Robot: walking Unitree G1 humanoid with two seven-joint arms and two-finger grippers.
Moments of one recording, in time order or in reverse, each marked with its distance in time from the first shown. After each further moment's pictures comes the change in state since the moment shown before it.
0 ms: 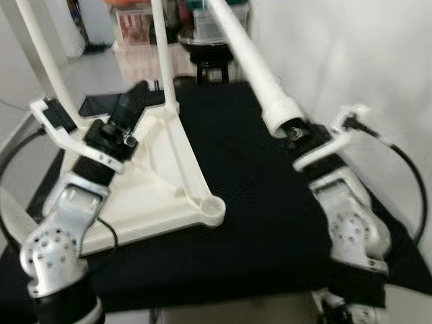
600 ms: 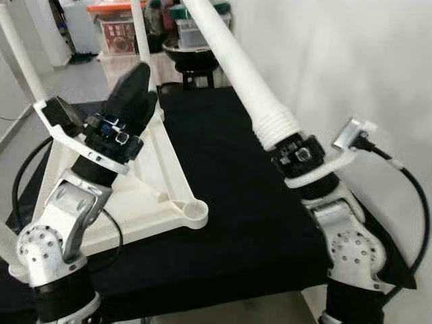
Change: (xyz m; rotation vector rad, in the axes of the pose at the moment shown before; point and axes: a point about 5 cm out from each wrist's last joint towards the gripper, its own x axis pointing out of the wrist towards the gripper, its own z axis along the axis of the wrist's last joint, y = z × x) left arm 0.012 -0.028 0.003 -0.356 0.083 -0.258; right arm -0.012 0.037 -0.003 0.162 -0.008 0.333
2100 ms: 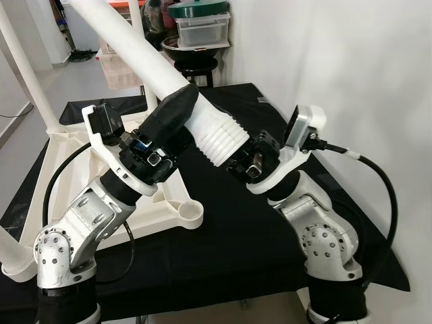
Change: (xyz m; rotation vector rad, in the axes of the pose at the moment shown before) left arm 0.000 -0.001 -0.043 -0.175 0.213 -0.024; right arm 0.040 0.042 -0.033 -0.070 0.166 0.297
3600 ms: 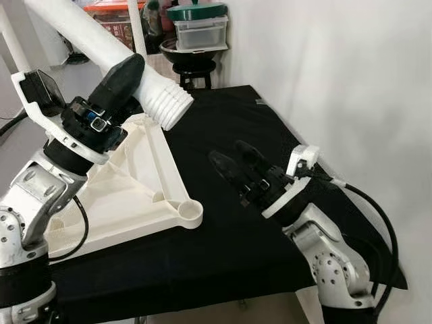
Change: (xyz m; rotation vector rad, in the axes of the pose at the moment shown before) left arm -0.009 -0.019 0.073 0.327 -0.086 0.049; right arm -0.068 -0.030 -0.032 -0.069 0.192 -0.471
